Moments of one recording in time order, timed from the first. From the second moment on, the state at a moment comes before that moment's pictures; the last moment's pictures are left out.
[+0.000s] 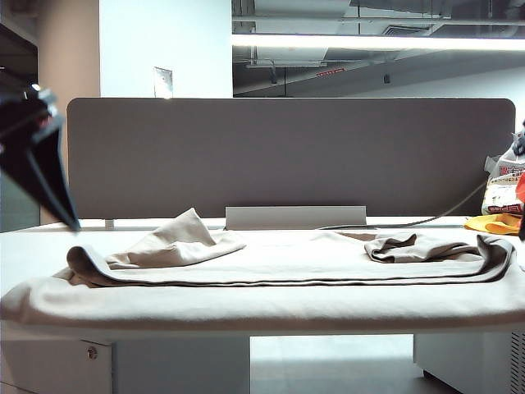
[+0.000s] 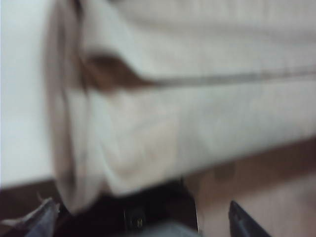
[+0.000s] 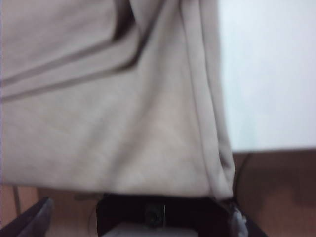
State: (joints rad) left arm -0.25 1.07 0.55 -0.43 0.31 -0.31; right arm -0.02 1.18 0.64 -0.52 -0.29 0.24
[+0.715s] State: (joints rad) left arm -0.26 1.15 0.53 -0.40 0.31 -0.35; right arm -0.08 1.24 0.63 -0.51 -0.29 0.24
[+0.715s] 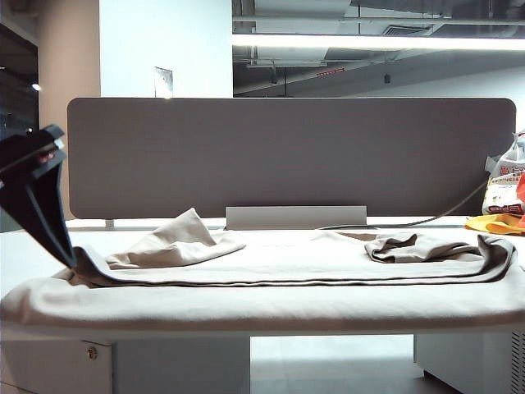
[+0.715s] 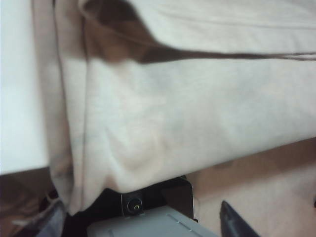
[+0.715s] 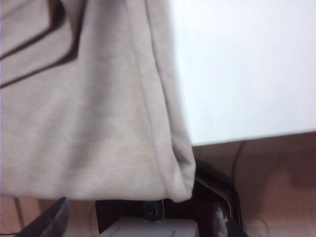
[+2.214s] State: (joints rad) left arm -0.26 1.23 0.71 -0.49 0.25 -0.15; right arm -0.08 1.23 0.67 -0.46 -0.34 0.16
